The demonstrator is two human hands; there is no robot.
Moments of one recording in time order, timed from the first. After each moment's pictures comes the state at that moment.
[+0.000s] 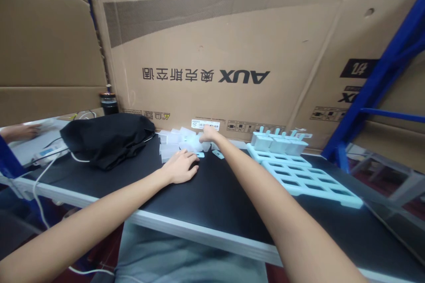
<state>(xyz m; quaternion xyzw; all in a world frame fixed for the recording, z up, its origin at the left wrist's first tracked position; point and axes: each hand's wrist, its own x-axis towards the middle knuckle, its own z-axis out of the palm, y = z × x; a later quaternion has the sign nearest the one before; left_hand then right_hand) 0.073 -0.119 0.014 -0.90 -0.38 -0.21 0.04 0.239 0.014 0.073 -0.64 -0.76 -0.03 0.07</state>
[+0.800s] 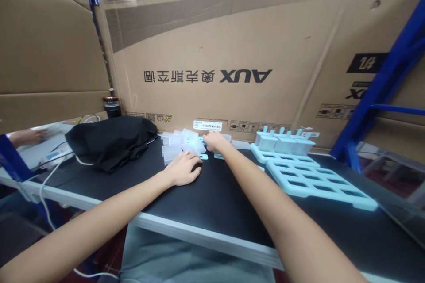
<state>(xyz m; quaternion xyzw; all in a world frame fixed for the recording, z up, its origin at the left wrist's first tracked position) 0.073 -0.119 0.015 -0.90 -0.37 -0.19 0.07 0.253 0.011 0.045 -0.49 -0.84 -0.21 -0.07</state>
